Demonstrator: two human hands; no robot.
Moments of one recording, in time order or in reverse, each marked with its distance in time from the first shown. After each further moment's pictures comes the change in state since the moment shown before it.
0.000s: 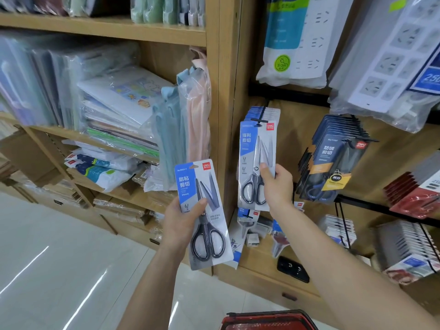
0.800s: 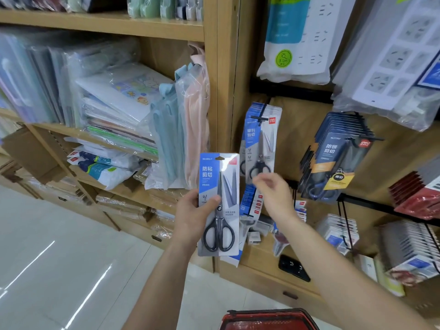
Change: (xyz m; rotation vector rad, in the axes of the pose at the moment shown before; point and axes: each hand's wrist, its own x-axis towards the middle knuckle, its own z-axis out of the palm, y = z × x) left_hand -0.002 0.009 0.026 0.013 -0.053 0.021; right_hand -0.026 -0.001 -0.015 -0.138 -0.229 0.094
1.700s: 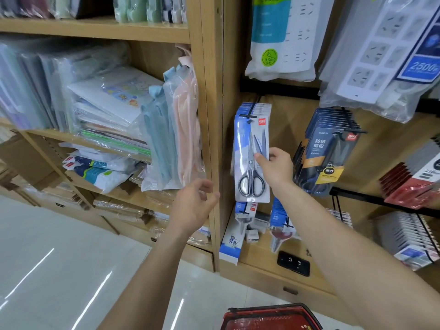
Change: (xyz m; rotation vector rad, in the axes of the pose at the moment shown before) left_hand 0.016 0.016 0.004 0.722 -0.067 0.221; right_hand 0.051 -0.026 -0.019 -0.020 0.179 -0.133
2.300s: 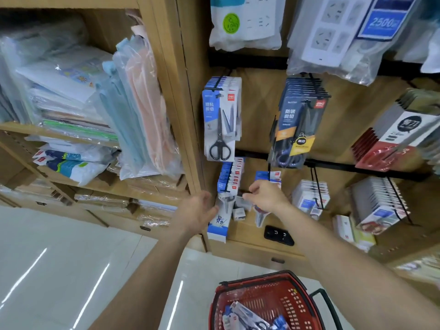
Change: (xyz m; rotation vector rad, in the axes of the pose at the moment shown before) left_hand -0.027 -0.016 0.069 0.303 -0.350 -0.051; right_hand -0.058 0.103 -0.049 -0.568 -0.457 0.220
